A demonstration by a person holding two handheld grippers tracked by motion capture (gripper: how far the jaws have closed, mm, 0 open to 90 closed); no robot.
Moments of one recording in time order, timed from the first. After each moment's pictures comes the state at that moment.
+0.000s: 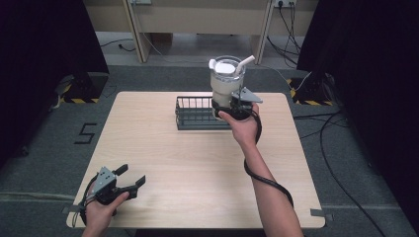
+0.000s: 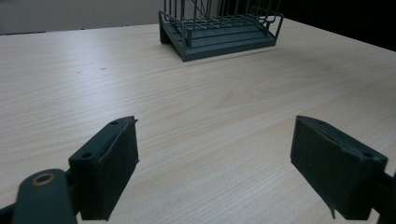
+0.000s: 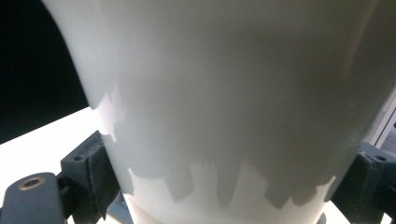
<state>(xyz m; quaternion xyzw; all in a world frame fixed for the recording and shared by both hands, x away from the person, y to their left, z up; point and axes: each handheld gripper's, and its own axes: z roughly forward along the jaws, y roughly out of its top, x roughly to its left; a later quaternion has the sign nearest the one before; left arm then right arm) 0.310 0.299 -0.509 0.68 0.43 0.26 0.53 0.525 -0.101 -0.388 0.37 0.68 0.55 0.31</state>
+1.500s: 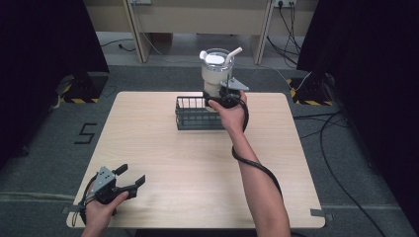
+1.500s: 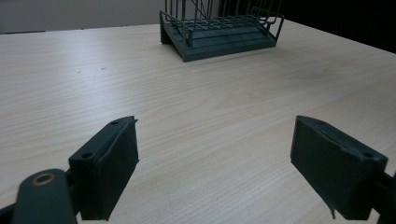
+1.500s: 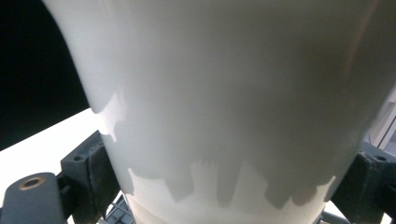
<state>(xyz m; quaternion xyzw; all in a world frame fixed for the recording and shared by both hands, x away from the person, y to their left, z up) 0.311 0.300 -0.509 0.68 0.43 0.26 0.53 0.573 -0.069 -0.392 0.39 0.68 0.54 0.29</state>
